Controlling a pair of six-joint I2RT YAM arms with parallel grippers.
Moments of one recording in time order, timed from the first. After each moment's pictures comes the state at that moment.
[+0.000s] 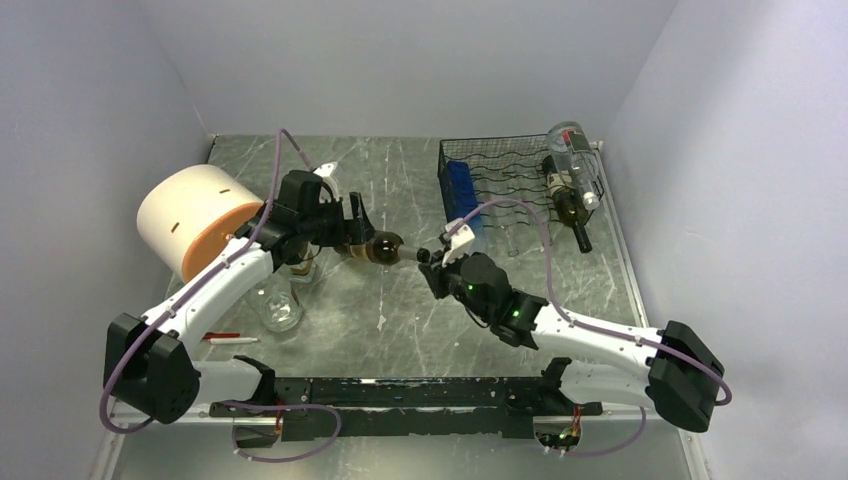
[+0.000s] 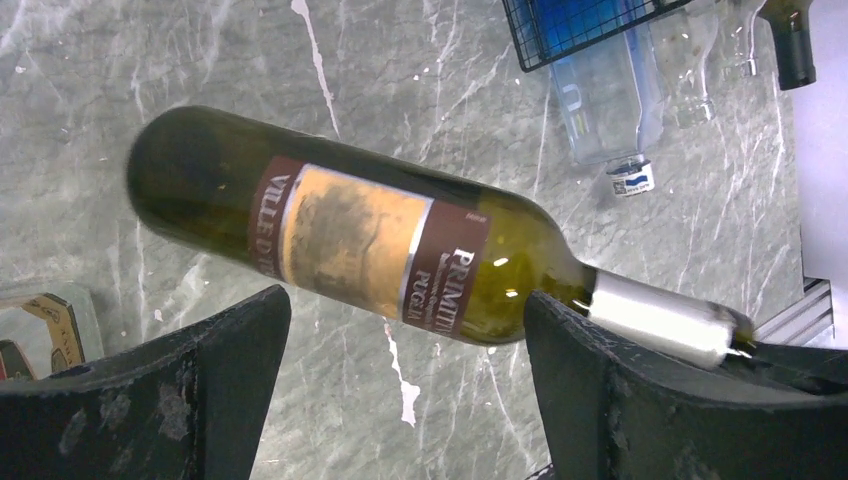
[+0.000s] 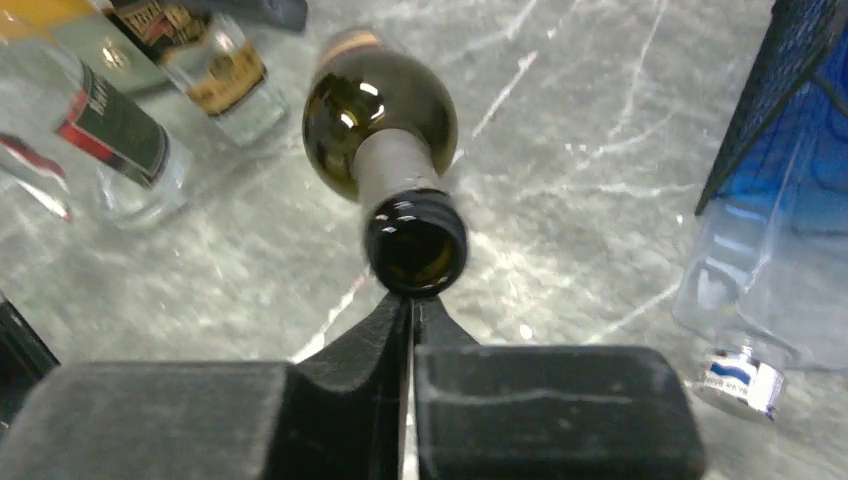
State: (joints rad) left arm -0.44 1.26 0.98 -0.38 0.17 -0.48; right arm 0.98 1.11 0.55 0.33 0.28 0.24
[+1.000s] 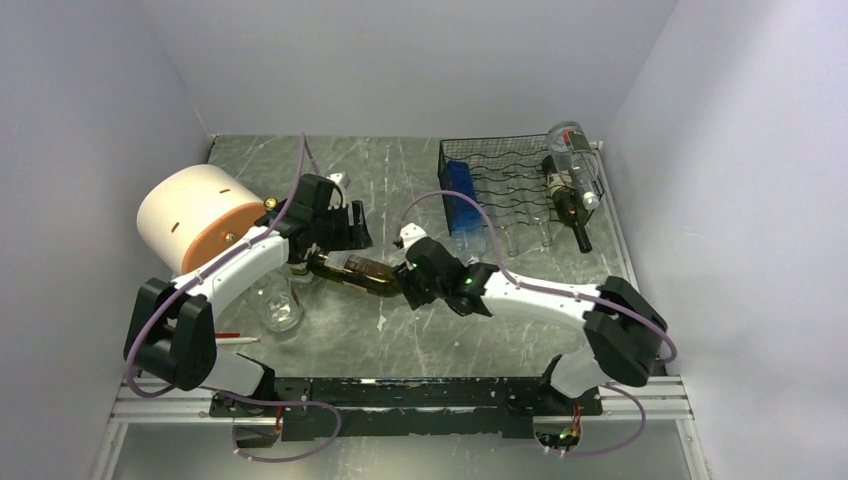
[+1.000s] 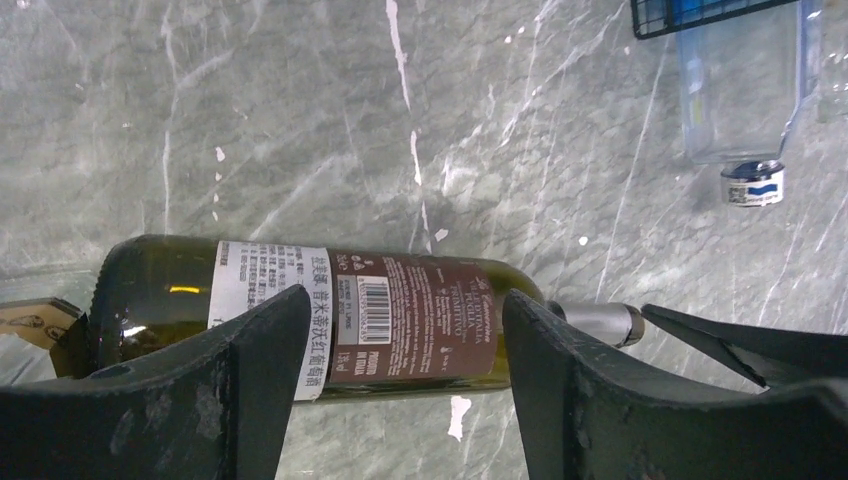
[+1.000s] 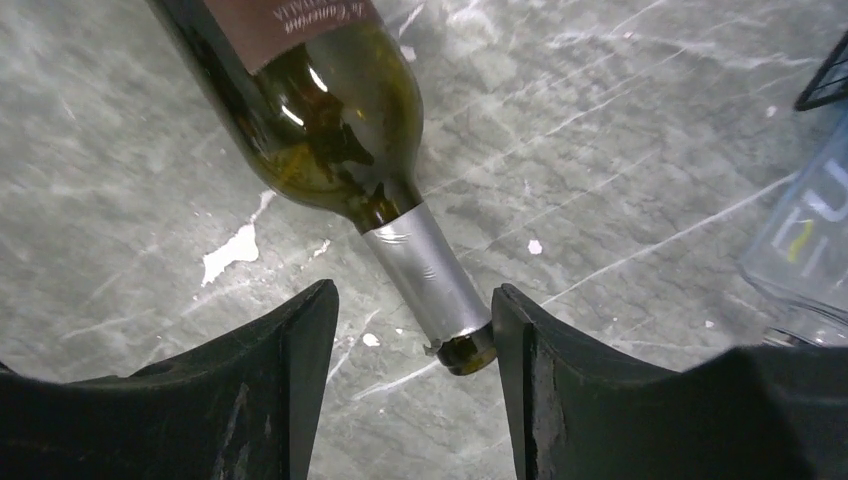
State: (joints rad) left arm -0.42 1.43 0.98 -0.37 0.14 -0.45; right arm 0.98 1.44 0.84 -0.16 0.20 0.20
